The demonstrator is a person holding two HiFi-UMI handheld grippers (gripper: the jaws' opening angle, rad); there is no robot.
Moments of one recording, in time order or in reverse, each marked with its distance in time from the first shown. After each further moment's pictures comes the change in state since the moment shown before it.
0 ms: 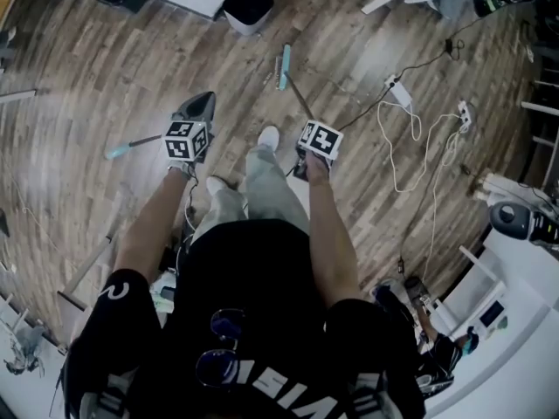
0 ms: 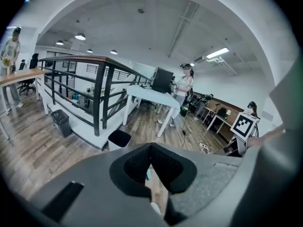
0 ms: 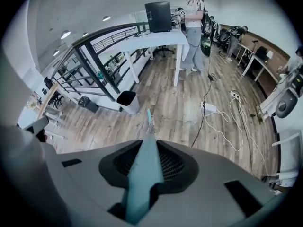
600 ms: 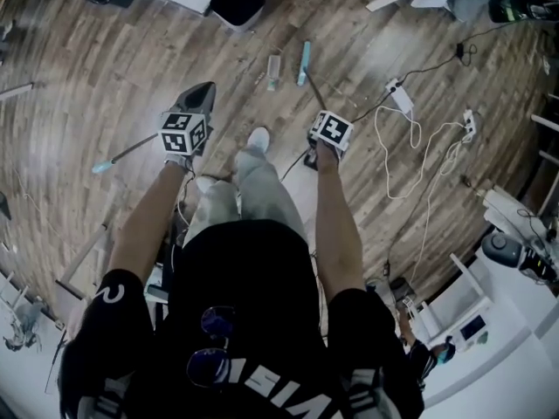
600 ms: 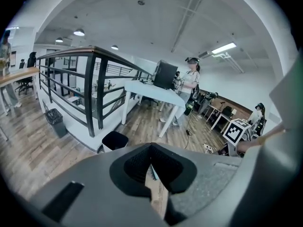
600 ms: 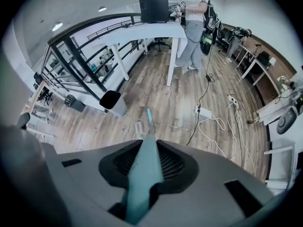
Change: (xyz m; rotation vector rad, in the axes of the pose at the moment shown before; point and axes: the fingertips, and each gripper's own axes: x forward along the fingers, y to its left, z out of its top) left arm 0.130 -0.031 0.060 -0.011 0.046 0.031; right arm 0.076 -0.133 0.118 -0.064 0.110 -0.211
